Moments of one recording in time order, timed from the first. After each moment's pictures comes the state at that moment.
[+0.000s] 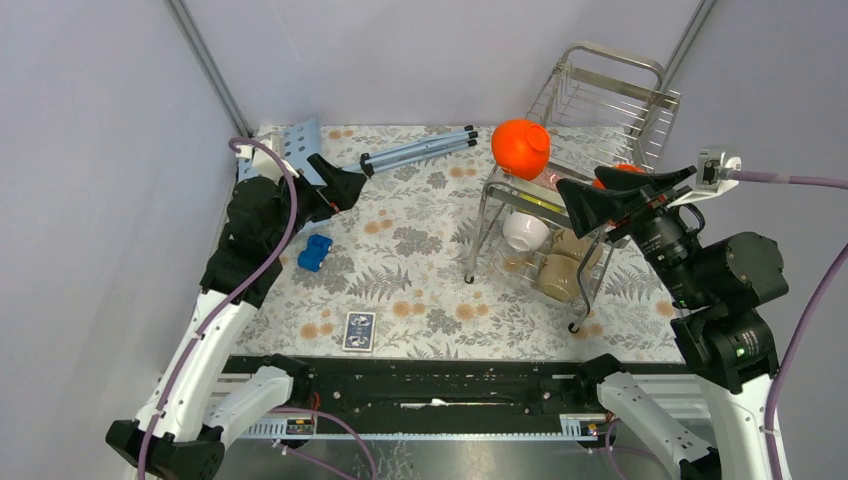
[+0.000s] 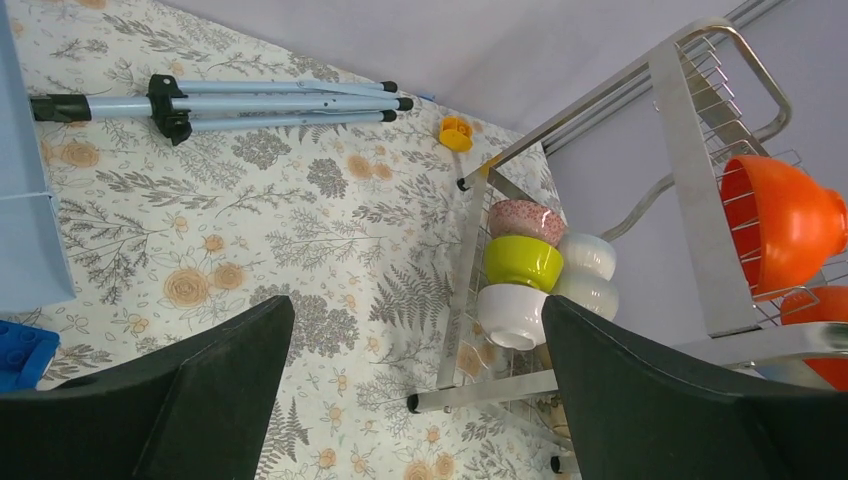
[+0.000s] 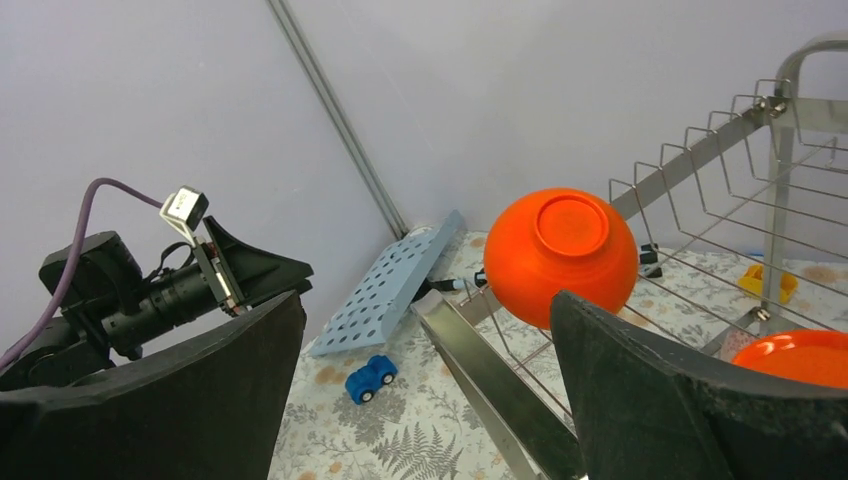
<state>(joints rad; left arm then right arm) -0.32 0.89 1.06 -0.32 0.06 -0.66 0.37 0.70 1.33 -0.40 -0.15 0.44</state>
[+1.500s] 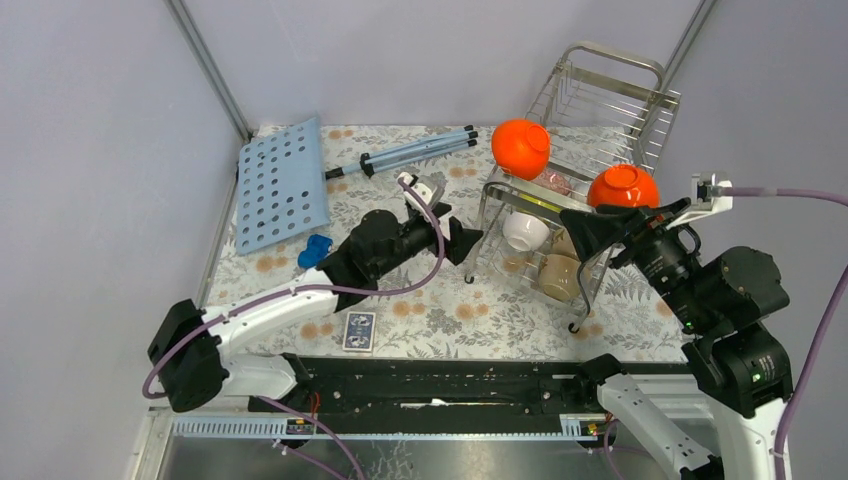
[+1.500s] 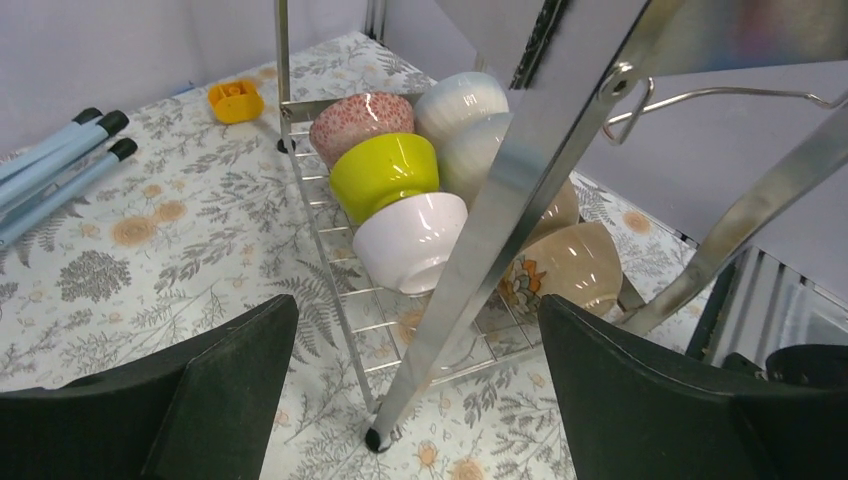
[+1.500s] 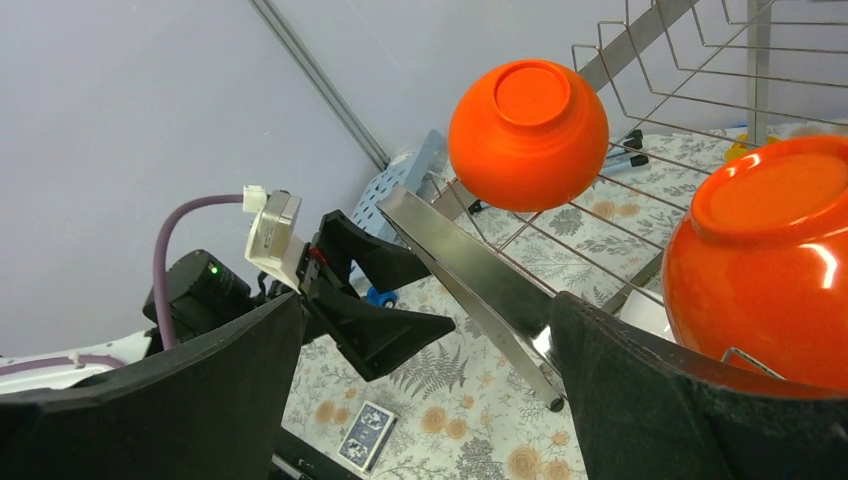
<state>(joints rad) -0.91 1.25 0.88 0.33 0.02 -0.21 0.37 0.61 1.32 -0.66 -0.11 0.50</state>
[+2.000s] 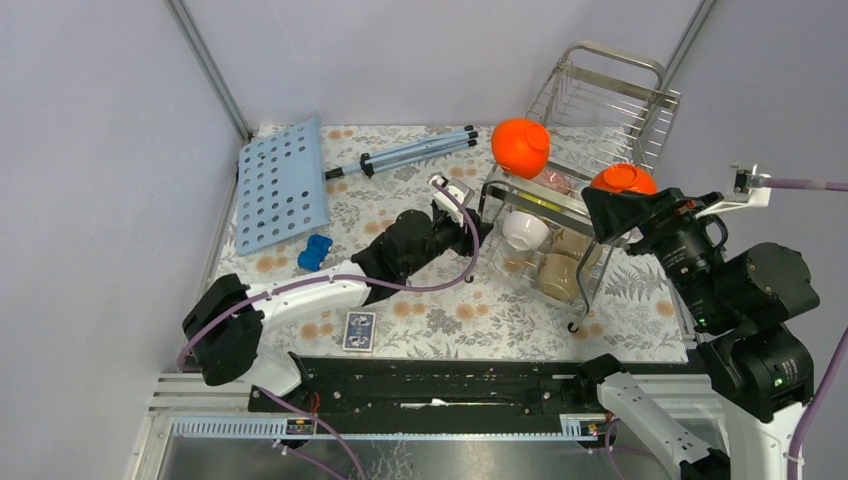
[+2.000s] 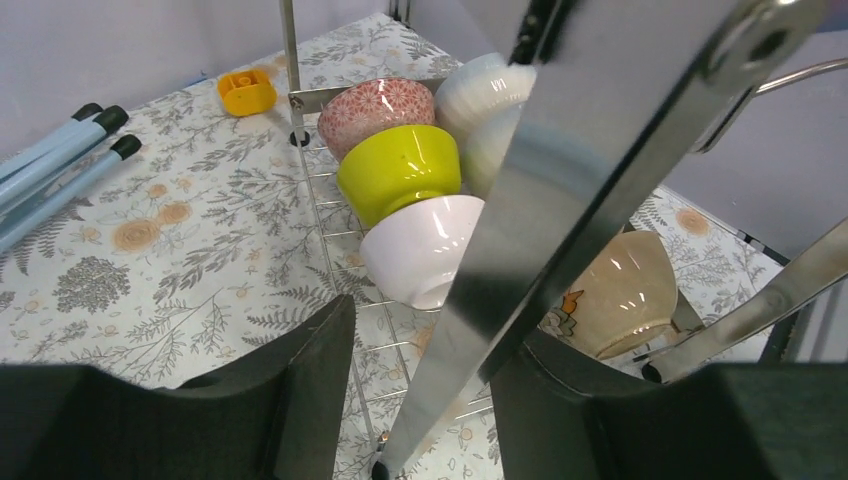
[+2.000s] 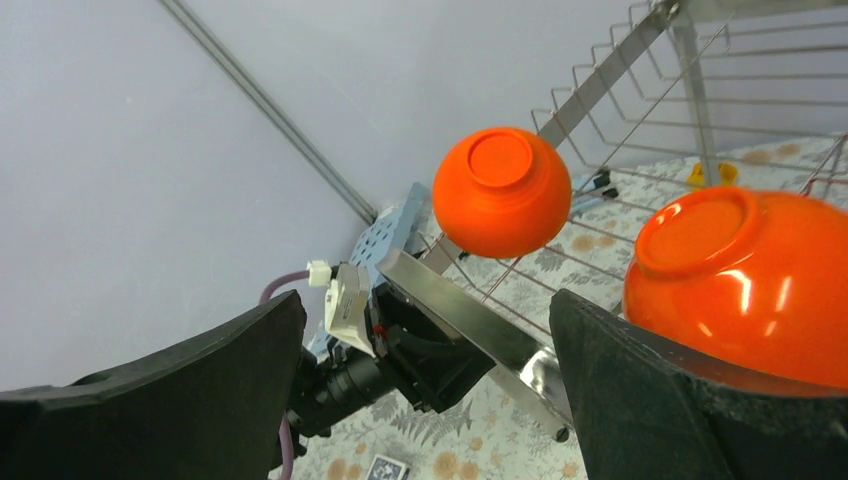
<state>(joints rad) -0.95 1.46 0.95 0.44 -0.09 -0.16 0.37 0.67 1.45 -0.70 0.01 0.56</state>
